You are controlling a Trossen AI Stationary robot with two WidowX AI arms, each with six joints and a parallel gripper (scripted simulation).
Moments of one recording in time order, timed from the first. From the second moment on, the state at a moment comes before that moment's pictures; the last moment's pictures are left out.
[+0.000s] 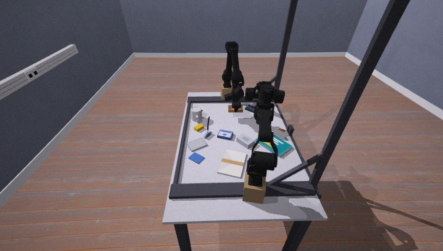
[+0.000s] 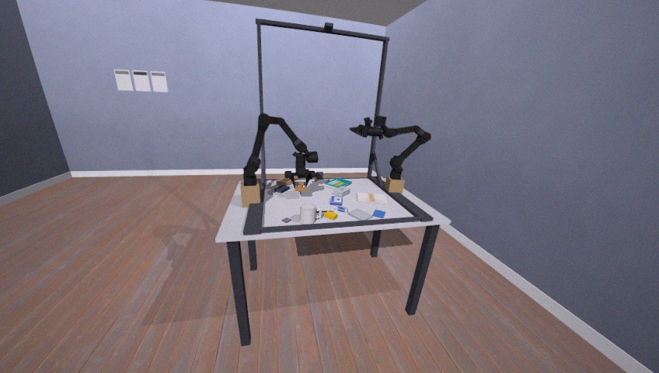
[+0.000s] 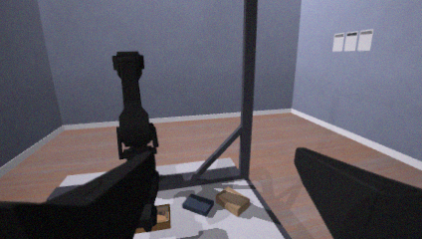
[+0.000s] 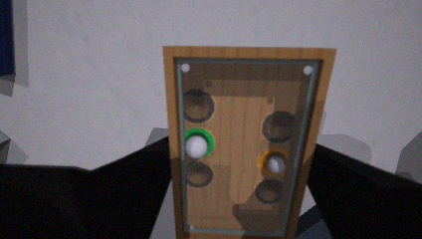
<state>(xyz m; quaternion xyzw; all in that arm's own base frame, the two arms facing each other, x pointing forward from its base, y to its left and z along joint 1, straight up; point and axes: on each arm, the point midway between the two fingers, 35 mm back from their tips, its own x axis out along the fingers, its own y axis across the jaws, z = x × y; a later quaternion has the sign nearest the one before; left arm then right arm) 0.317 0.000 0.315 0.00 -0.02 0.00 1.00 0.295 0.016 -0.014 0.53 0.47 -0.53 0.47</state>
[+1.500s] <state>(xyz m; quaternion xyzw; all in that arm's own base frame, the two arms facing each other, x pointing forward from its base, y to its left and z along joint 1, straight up) 0.317 0.000 0.315 0.00 -0.02 0.00 1.00 0.296 0.016 -0.055 0.53 0.47 -0.53 0.47</state>
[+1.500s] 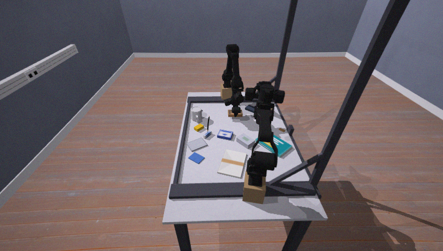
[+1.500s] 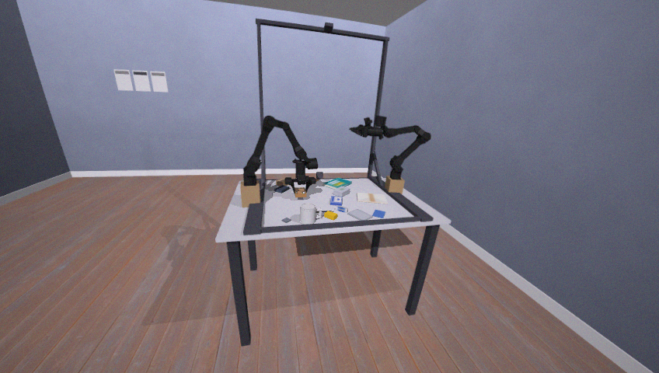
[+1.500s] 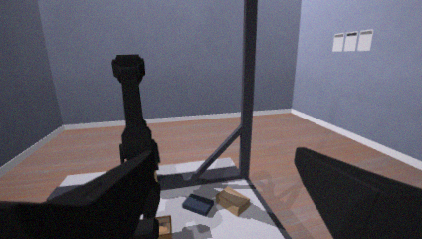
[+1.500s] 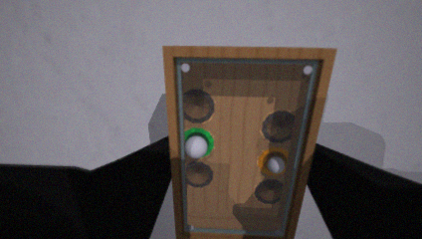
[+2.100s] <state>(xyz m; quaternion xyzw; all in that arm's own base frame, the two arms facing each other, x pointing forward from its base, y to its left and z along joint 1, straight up) 0.317 0.000 0.315 0.00 -0.02 0.00 1.00 0.296 0.016 -0.076 0.53 0.47 -0.53 0.47</state>
